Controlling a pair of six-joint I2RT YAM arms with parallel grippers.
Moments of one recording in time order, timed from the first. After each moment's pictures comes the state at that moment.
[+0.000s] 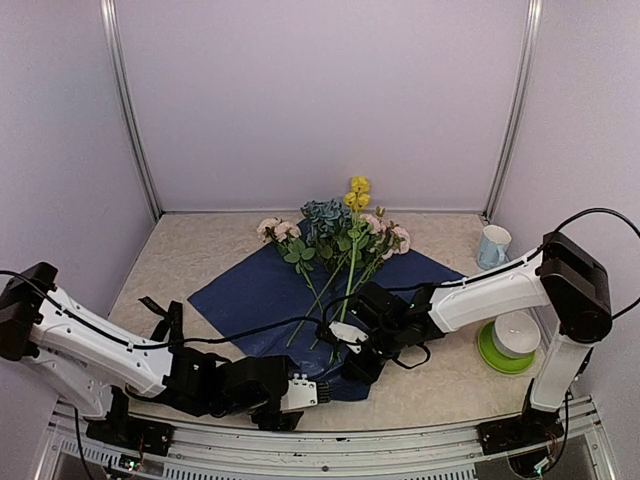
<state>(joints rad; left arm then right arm) -1.44 1.46 0.67 -0.06 -0.39 0.32 1.03 1.79 0.97 -0.28 -0.25 0.02</state>
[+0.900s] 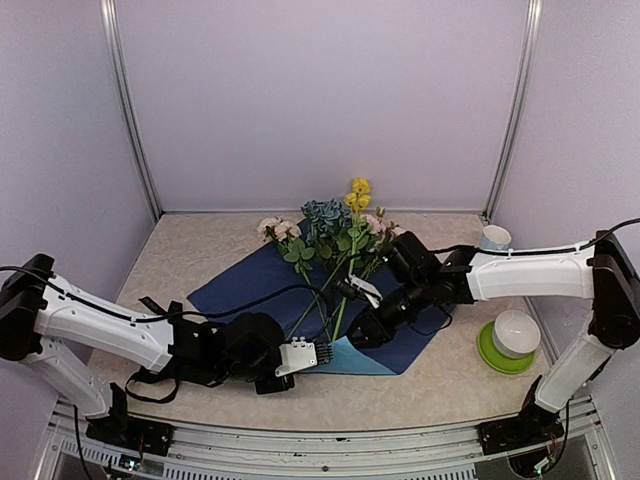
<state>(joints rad) -1.26 1.52 0.72 -0.02 -0.27 0.39 0.89 1.61 1.02 -0.34 -0.58 0.12</state>
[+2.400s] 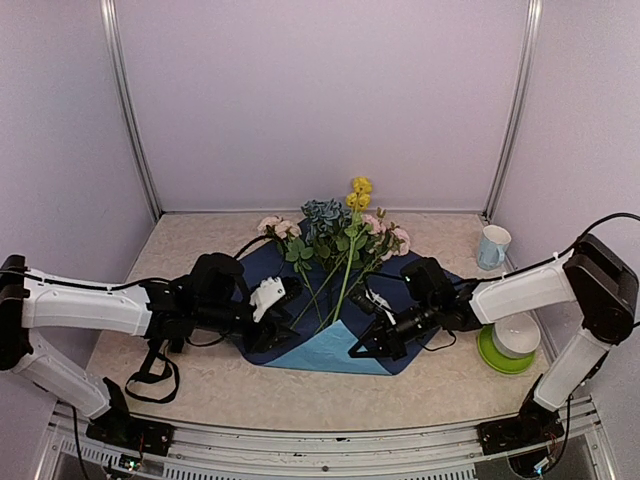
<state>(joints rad) -0.95 1.41 0.72 0.01 0.20 0.22 0.77 1.63 0.73 0.15 -0.85 -0.02</state>
